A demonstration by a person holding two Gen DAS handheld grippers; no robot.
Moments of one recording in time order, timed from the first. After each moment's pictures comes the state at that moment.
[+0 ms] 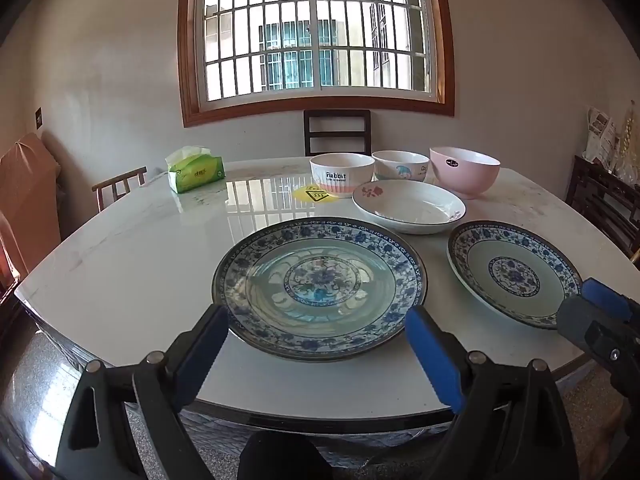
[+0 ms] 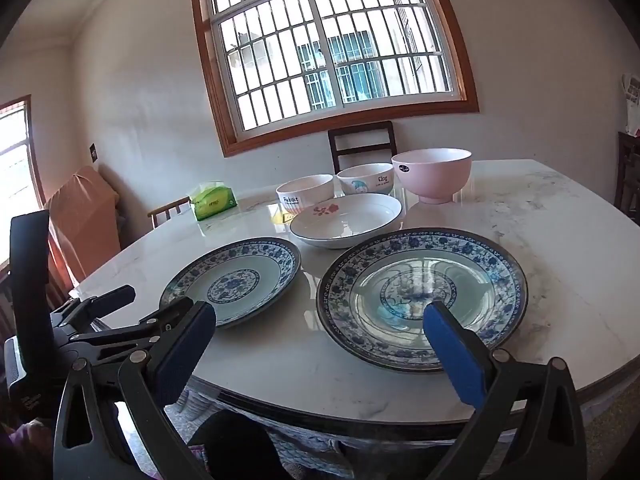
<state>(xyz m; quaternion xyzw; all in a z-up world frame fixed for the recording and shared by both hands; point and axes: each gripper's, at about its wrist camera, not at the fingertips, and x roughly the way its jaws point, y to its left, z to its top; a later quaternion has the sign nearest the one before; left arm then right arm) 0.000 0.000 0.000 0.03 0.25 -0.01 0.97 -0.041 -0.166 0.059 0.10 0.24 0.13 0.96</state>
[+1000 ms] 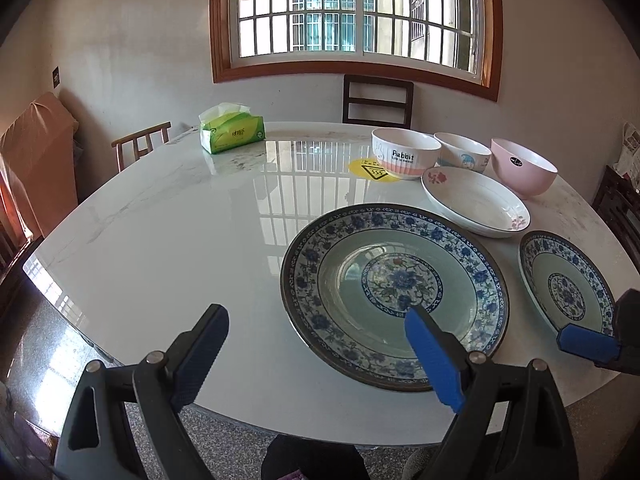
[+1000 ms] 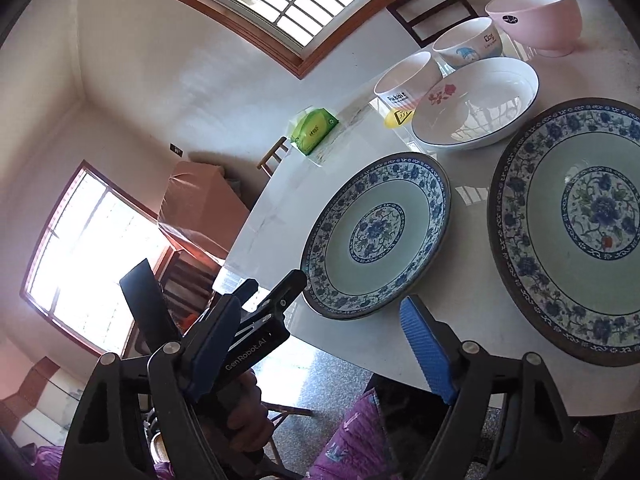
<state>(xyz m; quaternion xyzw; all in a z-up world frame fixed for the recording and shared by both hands) 0.048 0.064 0.002 -0.02 0.34 0.04 0.94 0.032 -0.136 0.062 0.31 0.42 0.34 0.78</state>
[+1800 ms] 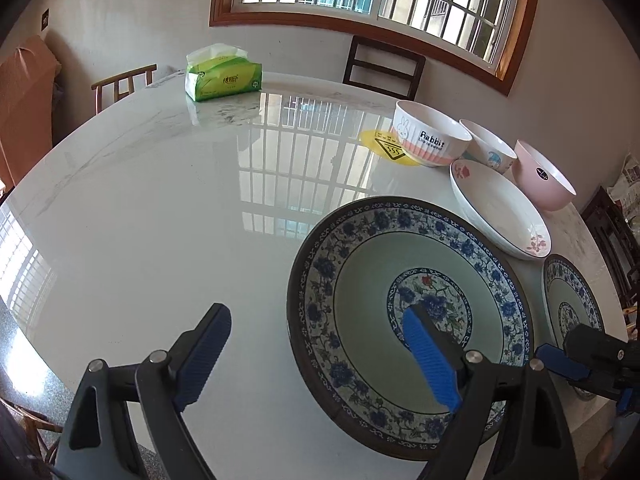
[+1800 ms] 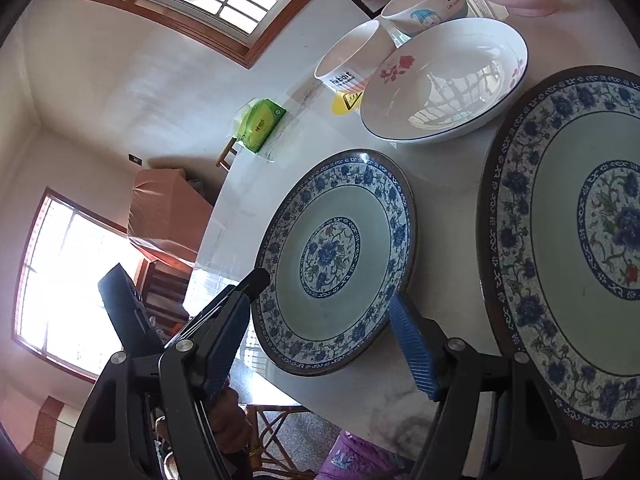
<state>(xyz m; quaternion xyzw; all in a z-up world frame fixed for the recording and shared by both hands) 0.115 0.103 -0.021 -0.10 0.42 0.00 0.90 0.089 -0.125 0.037 0.32 0.49 0.26 0.77</state>
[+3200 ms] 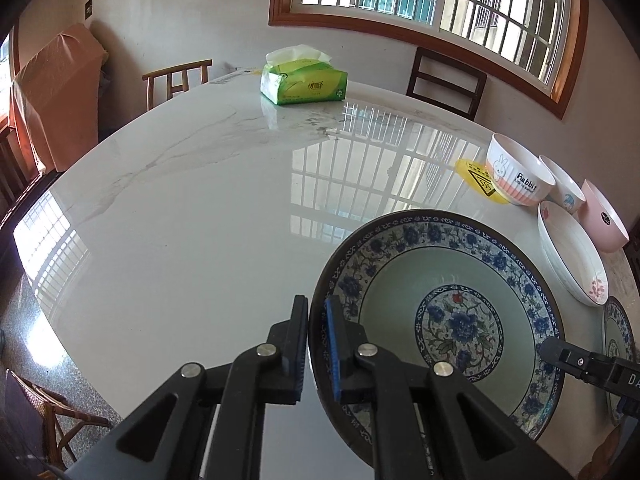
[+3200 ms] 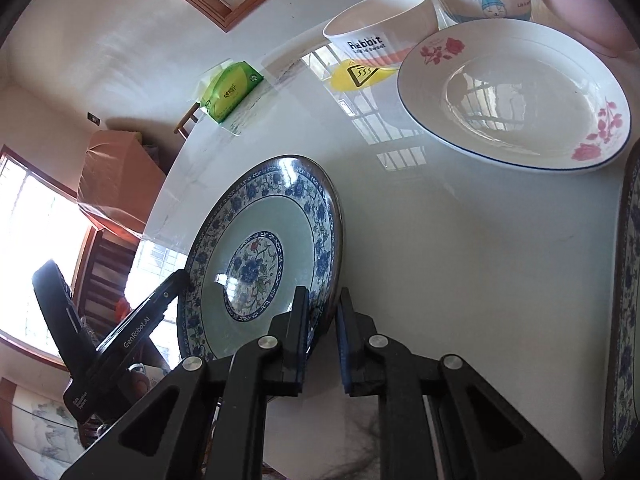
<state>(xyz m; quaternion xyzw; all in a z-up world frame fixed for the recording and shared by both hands) 0.127 0.181 -0.019 -0.10 0.41 0.10 0.90 0.144 -0.054 0.025 0.22 0.53 0.23 0.79</state>
